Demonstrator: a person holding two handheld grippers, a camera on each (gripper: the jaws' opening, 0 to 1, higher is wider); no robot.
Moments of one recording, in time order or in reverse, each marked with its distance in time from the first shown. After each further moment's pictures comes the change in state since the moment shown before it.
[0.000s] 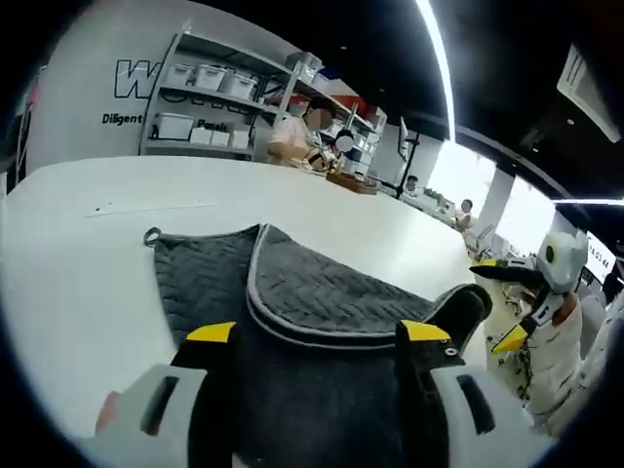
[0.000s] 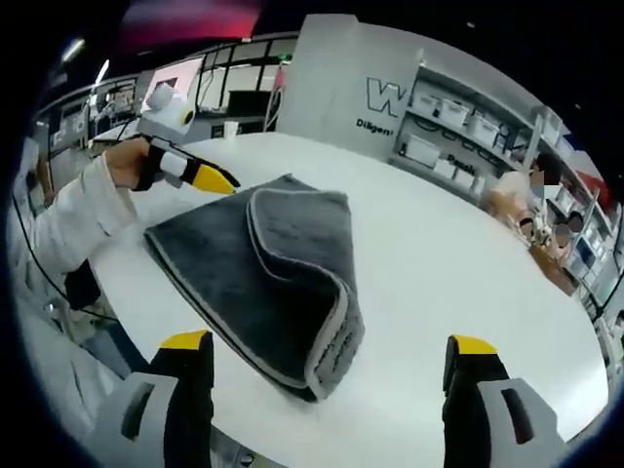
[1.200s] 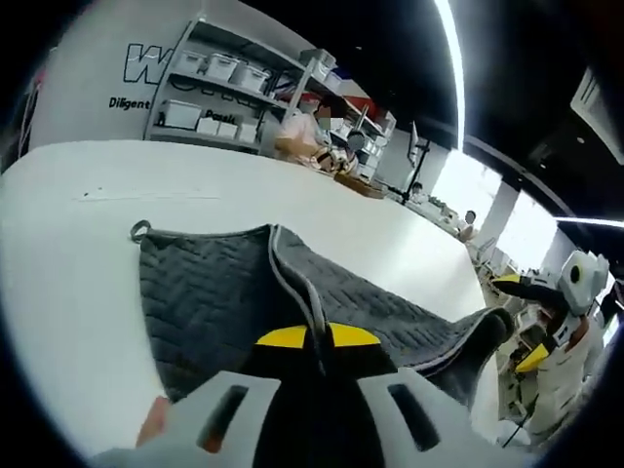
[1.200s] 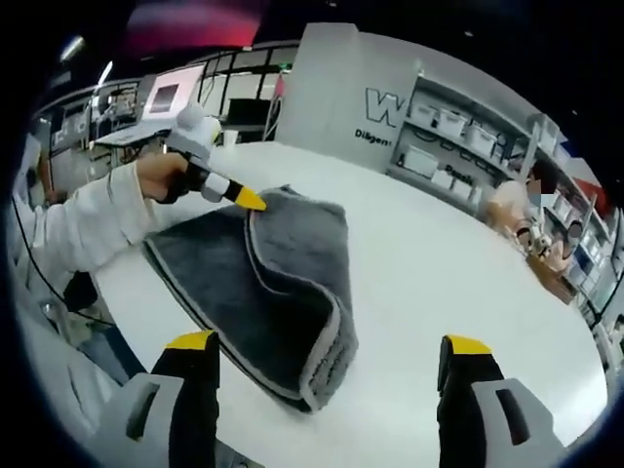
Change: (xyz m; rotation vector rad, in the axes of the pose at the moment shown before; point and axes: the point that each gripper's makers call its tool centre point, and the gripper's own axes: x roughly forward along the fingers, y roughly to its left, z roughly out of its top) left arm 0.034 0.008 0.013 -0.070 -0.020 -0.025; right arm 0.001 0.002 0.020 -0.031 -0.074 -0.010
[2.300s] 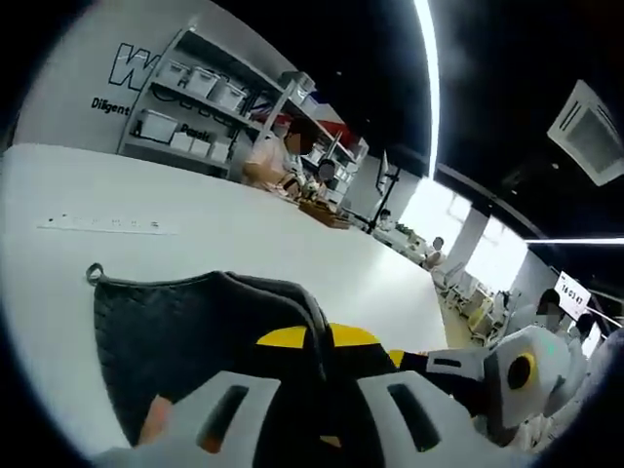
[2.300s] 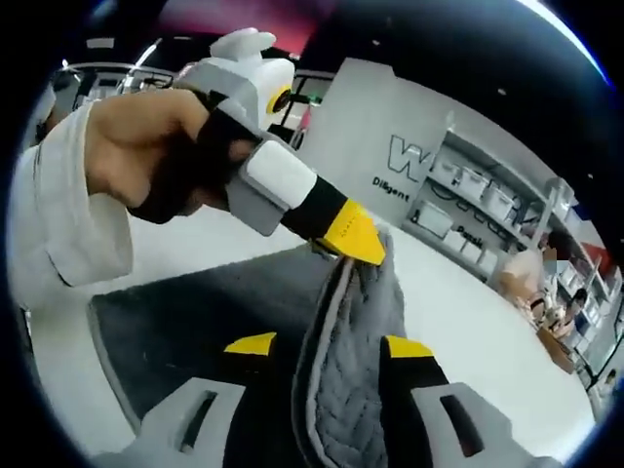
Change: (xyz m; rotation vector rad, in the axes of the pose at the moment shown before) left arm 0.009 -0.045 0.047 -0.038 -0.093 -0.141; right arm 0.134 0.068 0.080 -0.160 -0.167 -0.008
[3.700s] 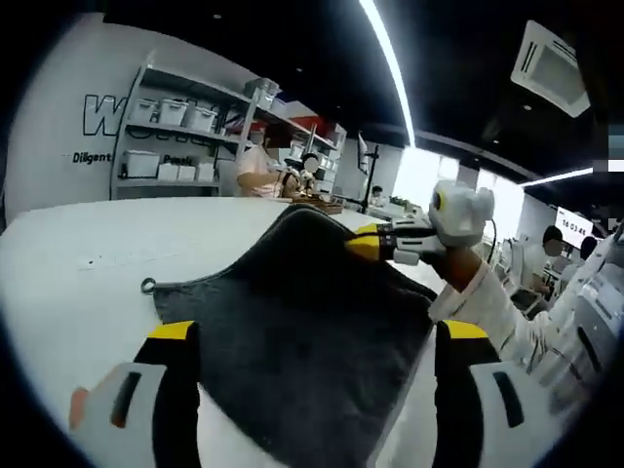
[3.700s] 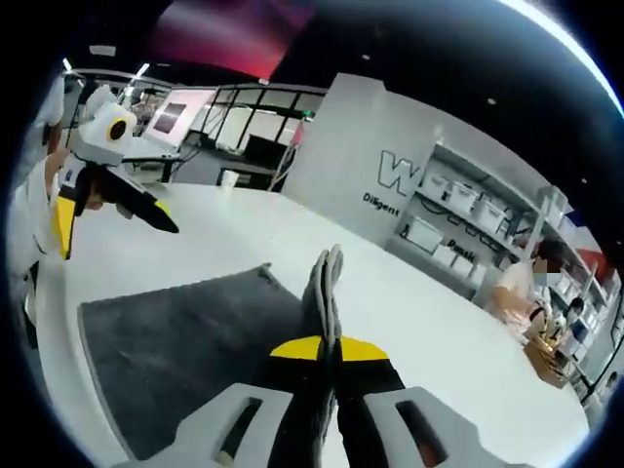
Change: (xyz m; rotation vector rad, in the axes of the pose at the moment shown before) left arm -0.116 -0.006 -0.028 0.253 0.051 0.022; right arm -0.027 -0.114 0.033 -0.008 -0.070 -0.033
